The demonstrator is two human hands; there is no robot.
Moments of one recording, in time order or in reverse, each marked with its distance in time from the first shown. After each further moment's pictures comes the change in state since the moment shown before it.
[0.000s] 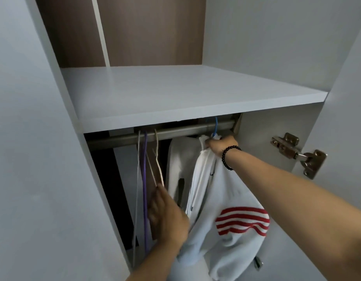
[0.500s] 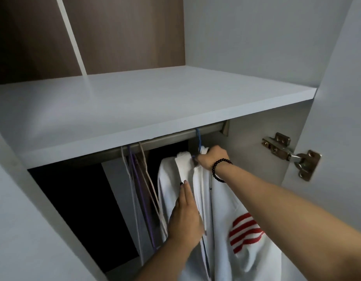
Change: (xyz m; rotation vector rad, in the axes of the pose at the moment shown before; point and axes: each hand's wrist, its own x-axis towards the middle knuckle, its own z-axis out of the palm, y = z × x) left_hand 0.016 0.033 0.030 -0.026 -0.318 0.416; right_hand 0.024 0.032 0.015 -0.282 -0.046 -0.058
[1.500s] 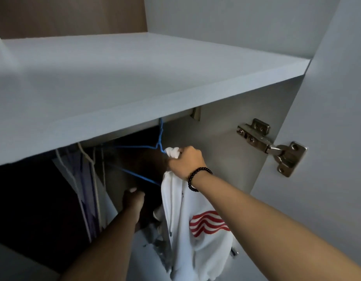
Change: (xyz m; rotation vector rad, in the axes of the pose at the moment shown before) left_hand 0.105 -0.087 0.052 -0.761 0.059 -0.840; right_hand -0.006 0.038 0.012 0.122 -0.048 -0.079
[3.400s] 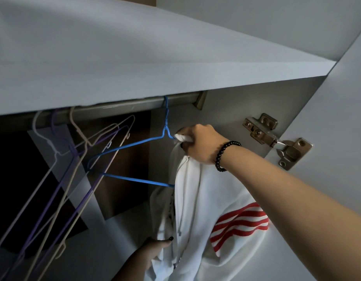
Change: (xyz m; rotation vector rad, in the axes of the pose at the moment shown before) left_hand -0.063 -0.173 0.041 0.291 -0.601 -0.367; right_hand -0.040 -0.051 -0.063 -0.557 -0.218 -0.234
